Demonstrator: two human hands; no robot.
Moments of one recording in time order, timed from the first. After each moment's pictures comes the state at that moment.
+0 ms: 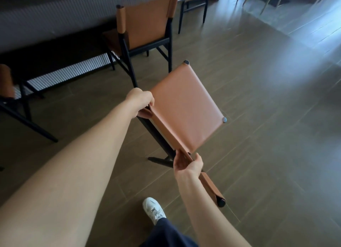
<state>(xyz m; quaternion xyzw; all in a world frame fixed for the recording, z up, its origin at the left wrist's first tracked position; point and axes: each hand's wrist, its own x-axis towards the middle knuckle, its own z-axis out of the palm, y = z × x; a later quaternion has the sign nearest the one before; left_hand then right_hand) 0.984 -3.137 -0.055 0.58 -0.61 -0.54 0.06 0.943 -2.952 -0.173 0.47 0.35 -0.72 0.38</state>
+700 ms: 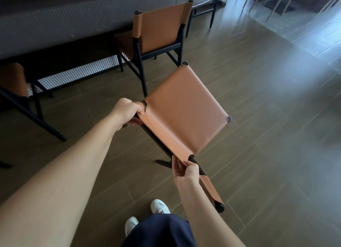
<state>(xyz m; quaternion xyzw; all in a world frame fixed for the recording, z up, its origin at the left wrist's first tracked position) 1.083 -3.191 -0.058 0.57 -0.61 -0.54 0.11 0.999 -2.996 -0.168 0.47 0.38 -0.71 0.37</state>
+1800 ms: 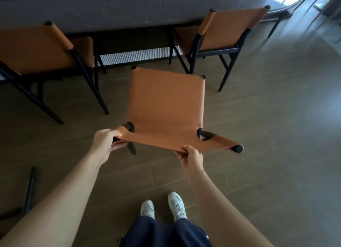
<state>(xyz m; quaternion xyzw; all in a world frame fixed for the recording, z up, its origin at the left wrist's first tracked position) 1.343 -3.159 -0.136 0.65 -0.27 -0.61 0.35 1.120 -3.066 -0.185 0.17 0.51 -0.66 0.53</state>
